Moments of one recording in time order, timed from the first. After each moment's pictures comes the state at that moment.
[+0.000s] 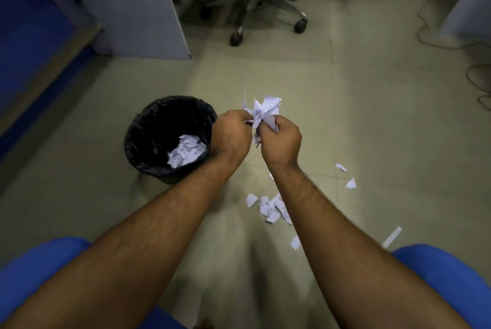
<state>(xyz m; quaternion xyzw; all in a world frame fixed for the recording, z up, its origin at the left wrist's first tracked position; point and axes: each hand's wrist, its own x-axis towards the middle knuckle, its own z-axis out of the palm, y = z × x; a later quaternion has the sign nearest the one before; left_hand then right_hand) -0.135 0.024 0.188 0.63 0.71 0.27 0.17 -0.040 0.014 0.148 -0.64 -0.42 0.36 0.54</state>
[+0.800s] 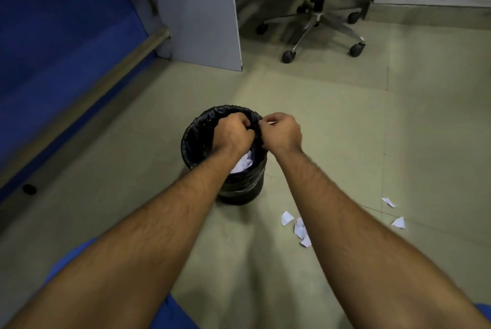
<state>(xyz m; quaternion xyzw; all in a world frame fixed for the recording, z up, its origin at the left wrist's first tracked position) -0.243 0.041 0.203 0.53 0.79 0.24 0.18 -0.139 0.072 0.177 -0.66 -0.53 0.41 0.35</state>
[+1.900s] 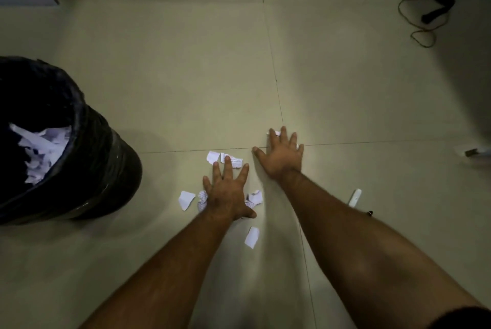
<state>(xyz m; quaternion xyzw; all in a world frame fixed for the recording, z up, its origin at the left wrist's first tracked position) -0.038 -0.012 -0.088 0.78 0.55 -0.18 0.24 0.132 0.027 -0.104 -0.81 -0.55 0.19 -0.02</state>
